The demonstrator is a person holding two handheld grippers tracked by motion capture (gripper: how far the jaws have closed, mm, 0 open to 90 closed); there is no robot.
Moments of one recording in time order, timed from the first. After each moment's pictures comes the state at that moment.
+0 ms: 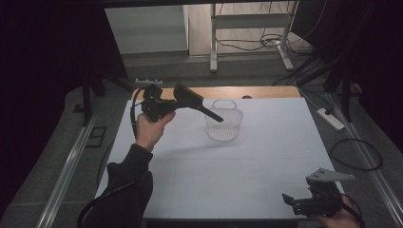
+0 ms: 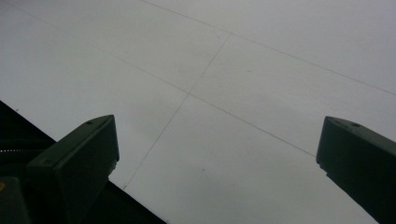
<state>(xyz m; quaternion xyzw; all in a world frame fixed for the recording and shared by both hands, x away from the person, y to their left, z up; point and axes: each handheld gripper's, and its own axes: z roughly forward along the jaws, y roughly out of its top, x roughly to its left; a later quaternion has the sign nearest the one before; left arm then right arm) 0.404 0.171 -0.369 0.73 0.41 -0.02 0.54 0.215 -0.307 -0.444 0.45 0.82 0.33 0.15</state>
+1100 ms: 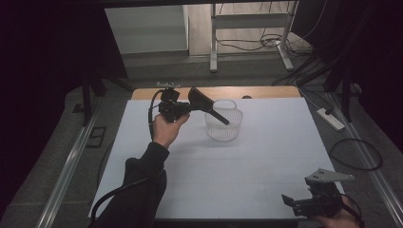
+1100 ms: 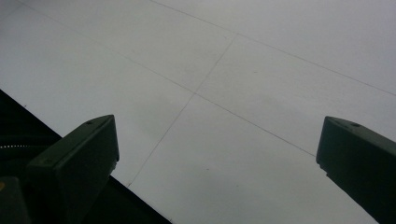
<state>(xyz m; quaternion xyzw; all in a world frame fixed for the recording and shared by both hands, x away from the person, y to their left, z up) 0.430 0.134 -0.401 0.75 0.42 -0.01 0.52 0.215 -0.307 -0.444 0.44 0.82 0.33 0.15</state>
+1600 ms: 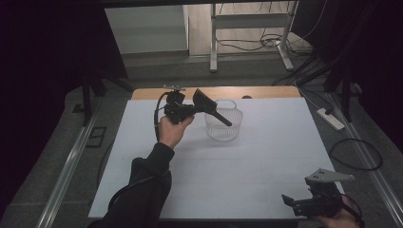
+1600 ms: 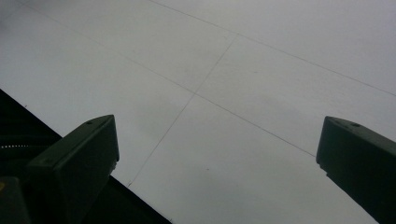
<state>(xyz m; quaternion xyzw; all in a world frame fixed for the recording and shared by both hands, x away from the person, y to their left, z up) 0.436 0.121 -0.415 0.75 0.42 -0.02 0.51 0.215 -0.308 -0.444 0.44 0.82 0.33 0.15</state>
